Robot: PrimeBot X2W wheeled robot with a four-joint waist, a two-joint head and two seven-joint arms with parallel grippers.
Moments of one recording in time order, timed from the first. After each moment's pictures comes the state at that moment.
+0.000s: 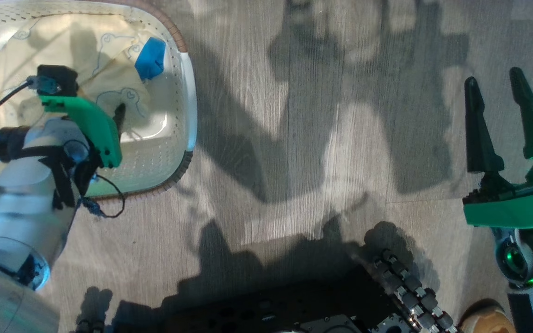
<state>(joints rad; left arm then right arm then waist) -1.01 0.32 -0.74 1.20 -0.83 -0.13 -0.02 -0.34 -0.10 0.13 -0.02 0.30 0.13 -0.26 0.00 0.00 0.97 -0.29</state>
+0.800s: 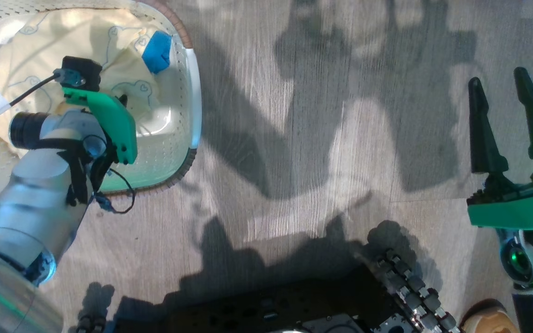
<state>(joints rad) -1.05 0.30 -0.93 1.16 -0.91 -0.13 -0.05 -0.34 -0.12 0.13 -0.03 0.29 0.13 -0.26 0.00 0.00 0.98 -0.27</state>
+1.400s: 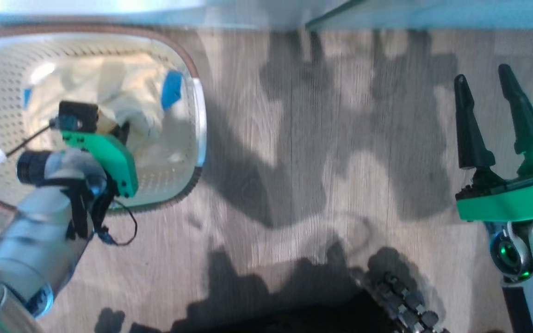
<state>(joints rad) -0.94 0.34 -1.02 1.11 -1.04 -0.13 -0.23 -0.37 -0.11 0.16 0.03 0.30 0.13 -0.26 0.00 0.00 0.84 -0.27</state>
